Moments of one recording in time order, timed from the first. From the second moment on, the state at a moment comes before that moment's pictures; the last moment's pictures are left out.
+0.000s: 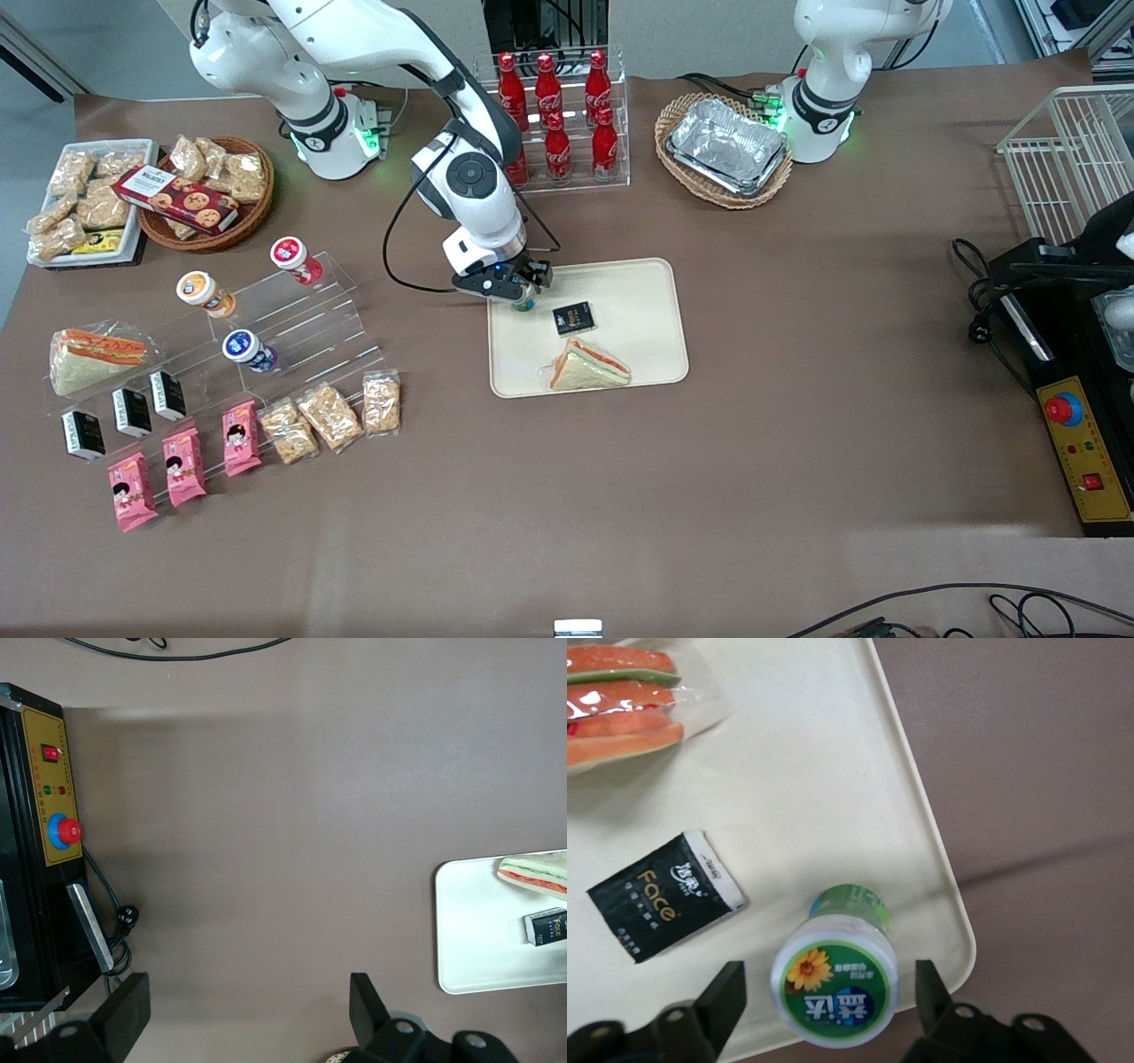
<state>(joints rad) 0.83 0.33 -0.02 -2.18 0.10 2.57 1.04</state>
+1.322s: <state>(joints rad) 0.30 -0.04 0.18 -1.67 0.09 1.65 0.58</state>
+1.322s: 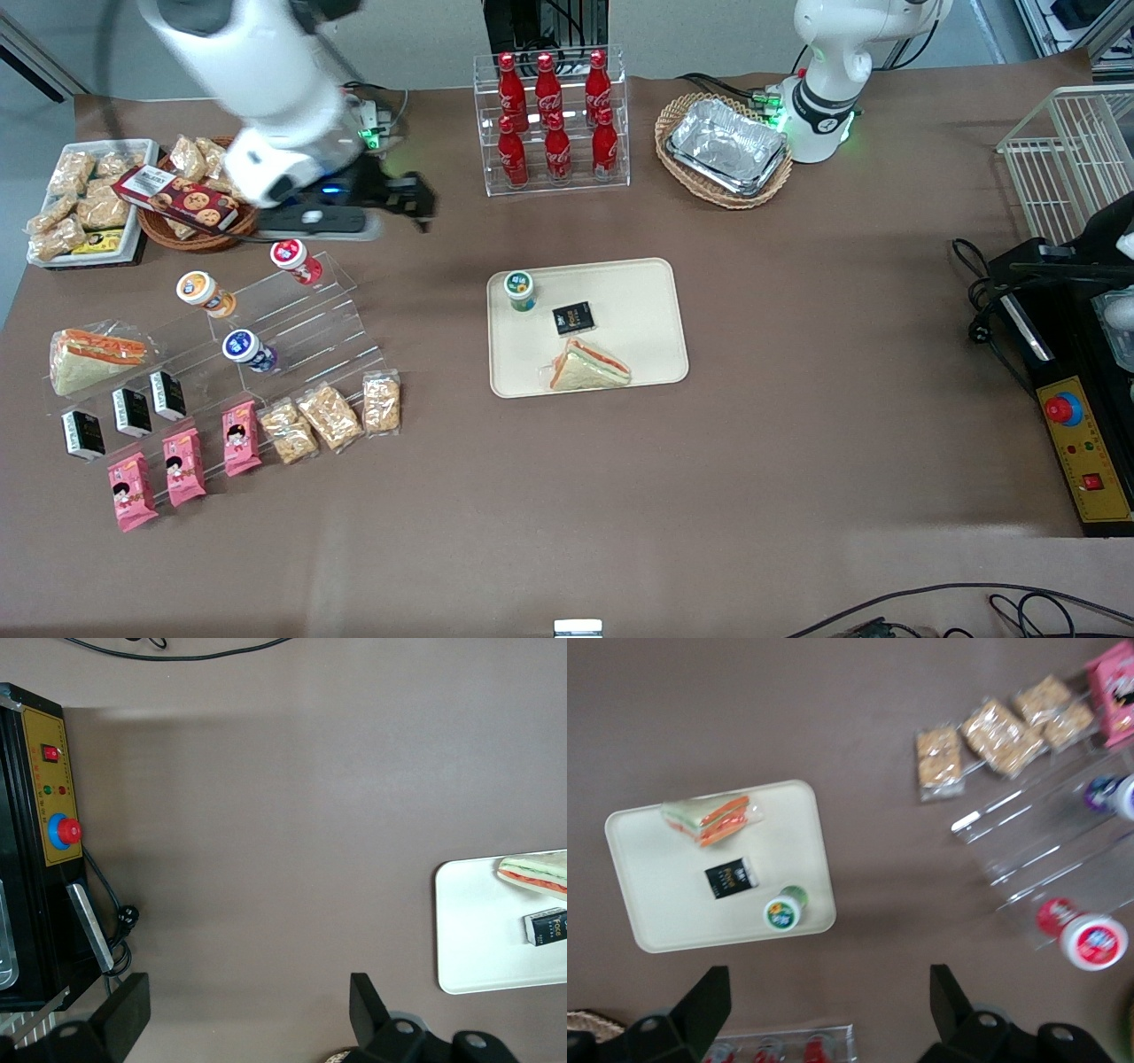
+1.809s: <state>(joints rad) 0.15 -0.04 -0.07 -1.64 0.09 1.59 0.02</state>
